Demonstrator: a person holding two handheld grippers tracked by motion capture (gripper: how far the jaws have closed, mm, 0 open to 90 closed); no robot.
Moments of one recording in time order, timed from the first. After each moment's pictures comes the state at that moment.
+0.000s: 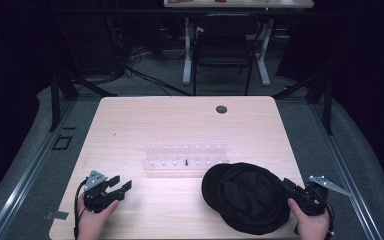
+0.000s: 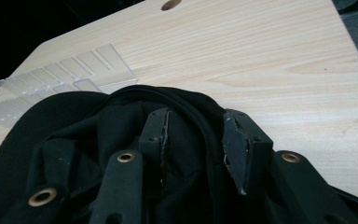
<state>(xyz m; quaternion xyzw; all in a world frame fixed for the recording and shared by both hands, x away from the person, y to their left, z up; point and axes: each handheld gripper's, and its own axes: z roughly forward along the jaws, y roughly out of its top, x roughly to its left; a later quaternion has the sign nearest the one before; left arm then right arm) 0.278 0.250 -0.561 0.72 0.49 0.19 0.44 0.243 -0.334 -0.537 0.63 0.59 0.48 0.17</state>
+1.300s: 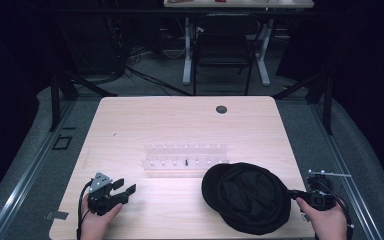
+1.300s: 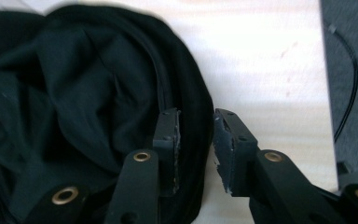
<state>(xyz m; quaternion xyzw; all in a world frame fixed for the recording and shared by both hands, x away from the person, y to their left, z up) 0.274 0.243 -0.563 0.73 0.49 0.18 0.44 0.252 -0.345 -0.506 0.70 0.66 0.27 0.08</state>
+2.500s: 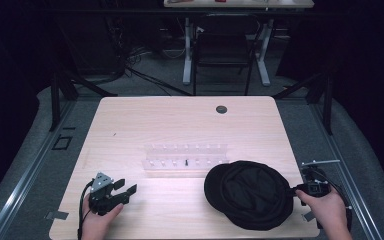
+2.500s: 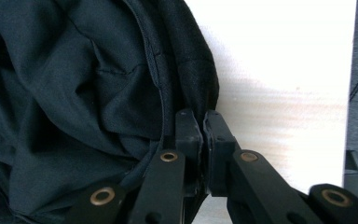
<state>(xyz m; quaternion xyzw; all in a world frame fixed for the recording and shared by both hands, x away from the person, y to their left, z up) 0.275 0.241 -0.565 0.74 0.49 0.18 0.43 0.290 -0.354 -0.513 0.70 0.68 0.21 0.00</state>
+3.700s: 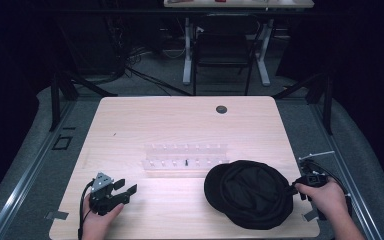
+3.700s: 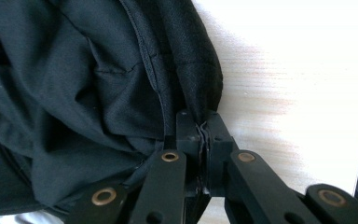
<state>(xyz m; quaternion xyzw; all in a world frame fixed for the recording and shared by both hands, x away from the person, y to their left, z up) 0.275 0.240 -0.565 0.74 0.49 0.18 0.43 0.314 -0.362 -0.512 0.70 0.69 0.17 -0.09</state>
